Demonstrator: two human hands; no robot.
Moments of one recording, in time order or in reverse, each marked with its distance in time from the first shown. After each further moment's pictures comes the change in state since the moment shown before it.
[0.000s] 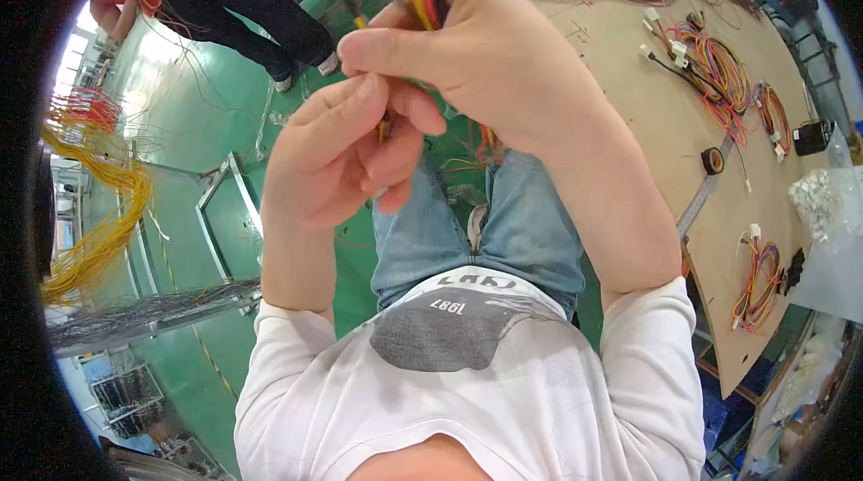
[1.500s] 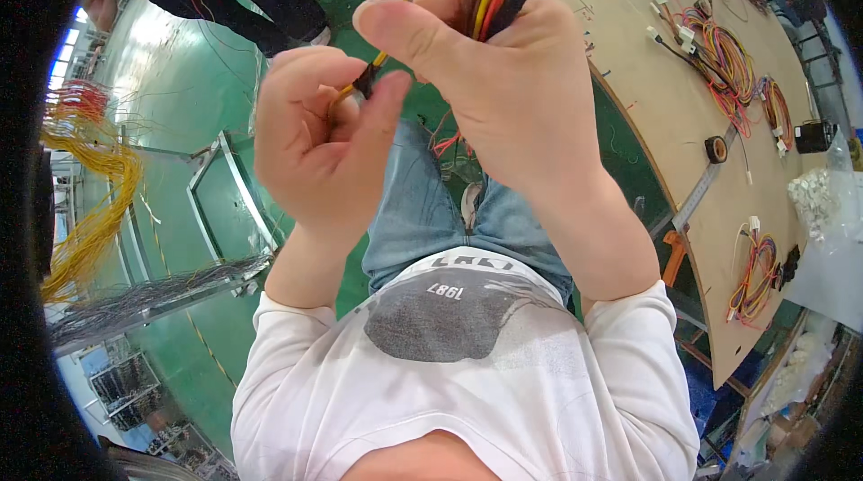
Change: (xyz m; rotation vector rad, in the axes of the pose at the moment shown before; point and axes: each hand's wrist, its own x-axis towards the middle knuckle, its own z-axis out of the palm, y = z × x) left_hand 0.005 -0.040 0.003 1.065 0.725 0.989; right_hand -0.022 0.022 0.019 0.092 0.359 -0.189
